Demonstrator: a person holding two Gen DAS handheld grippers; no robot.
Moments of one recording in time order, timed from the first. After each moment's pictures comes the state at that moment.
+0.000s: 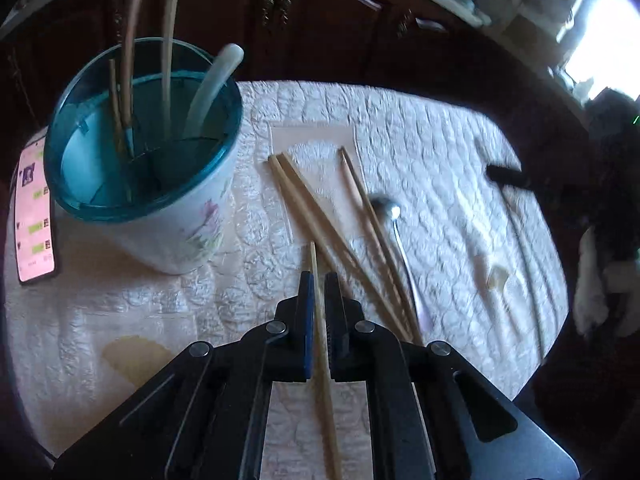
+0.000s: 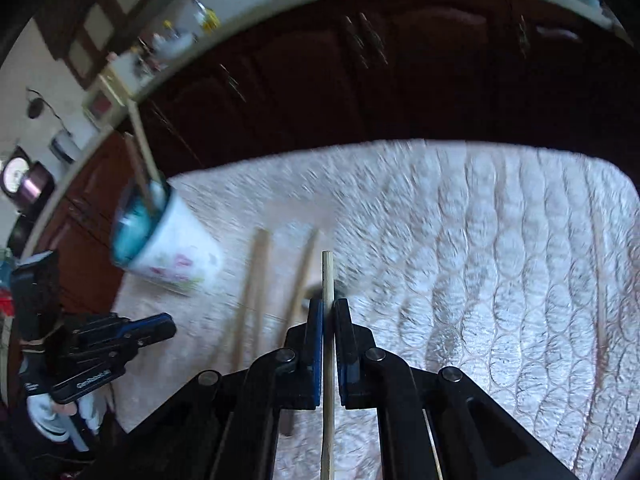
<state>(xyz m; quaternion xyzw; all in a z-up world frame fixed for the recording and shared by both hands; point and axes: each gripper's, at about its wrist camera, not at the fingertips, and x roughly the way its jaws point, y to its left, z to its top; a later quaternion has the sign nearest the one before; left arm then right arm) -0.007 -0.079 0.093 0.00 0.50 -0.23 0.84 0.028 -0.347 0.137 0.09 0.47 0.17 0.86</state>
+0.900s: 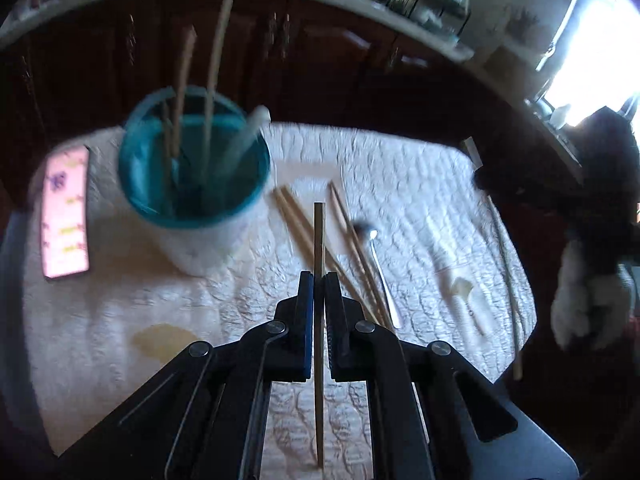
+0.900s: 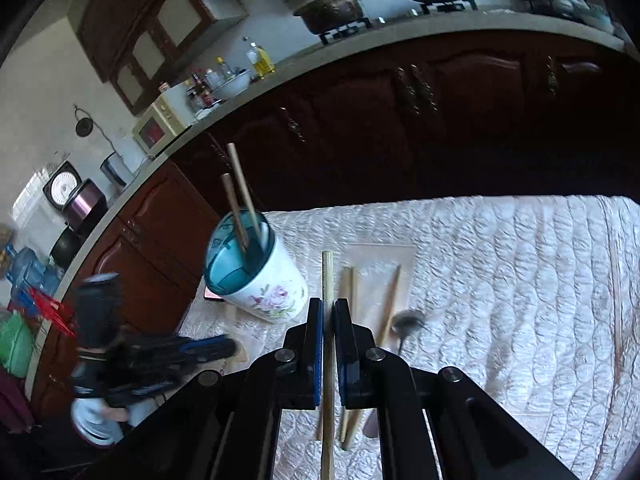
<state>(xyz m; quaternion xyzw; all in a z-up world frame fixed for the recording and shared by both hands) -0.036 -0.042 0.149 -0.04 0.44 -0.25 0.86 -0.010 -0.309 0.196 0.12 0.40 0.23 0.88</state>
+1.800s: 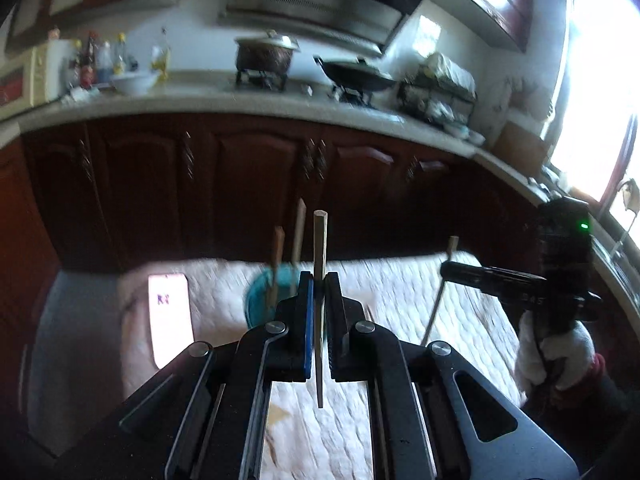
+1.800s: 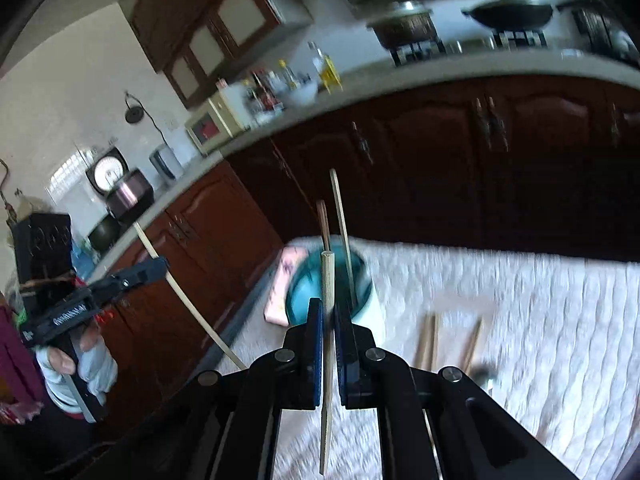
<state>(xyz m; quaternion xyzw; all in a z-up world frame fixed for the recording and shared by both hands) -0.044 0.041 0.292 -0.05 0.30 -0.19 0.93 0.011 -0.240 0.263 0.11 0.34 0.31 0.88</state>
